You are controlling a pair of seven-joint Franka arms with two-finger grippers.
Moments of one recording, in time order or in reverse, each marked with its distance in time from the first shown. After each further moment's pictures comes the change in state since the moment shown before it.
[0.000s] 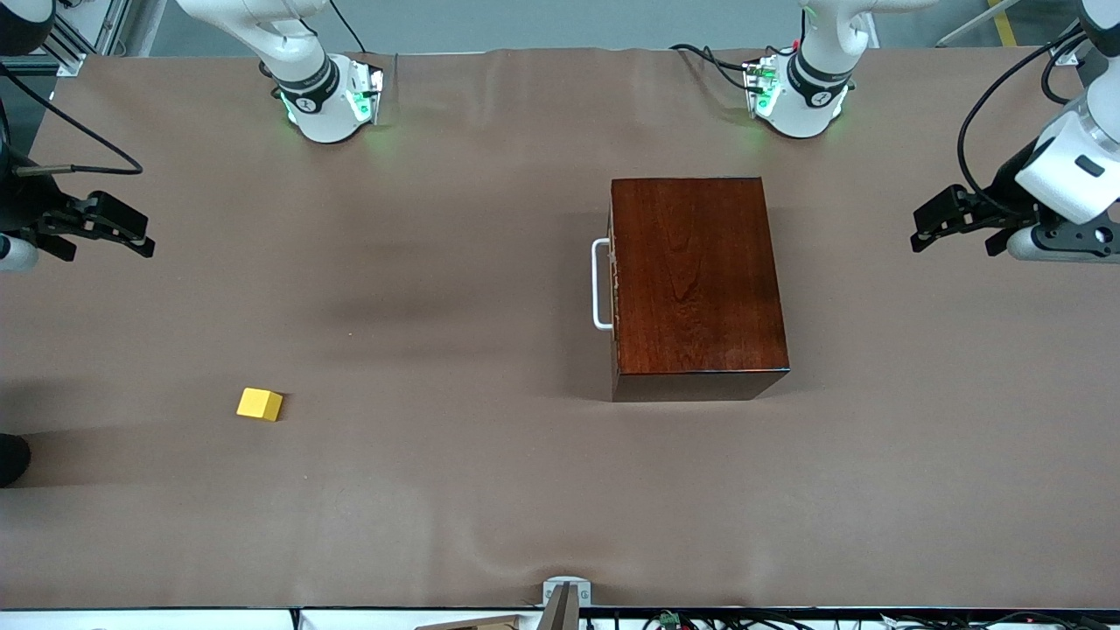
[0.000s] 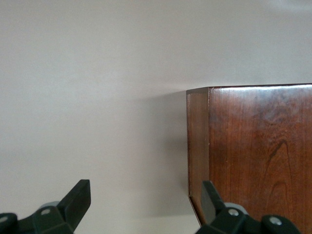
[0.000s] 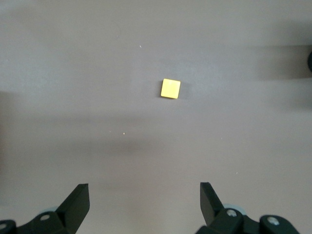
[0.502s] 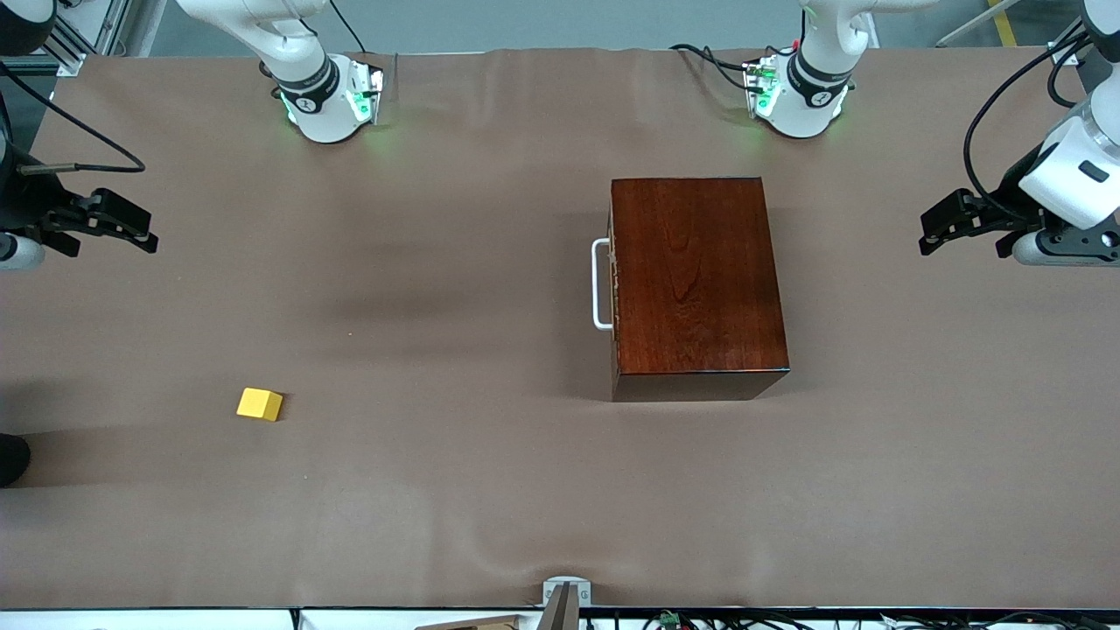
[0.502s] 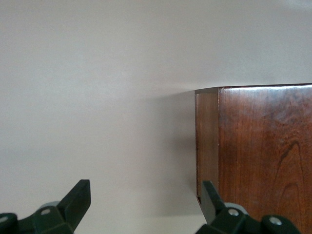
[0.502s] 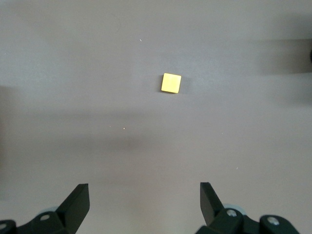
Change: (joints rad) left arm -0.001 0.003 0.000 0.011 0.036 -0.012 0.000; right arm 0.001 0.000 0.001 0.000 0.000 -0.010 0.000
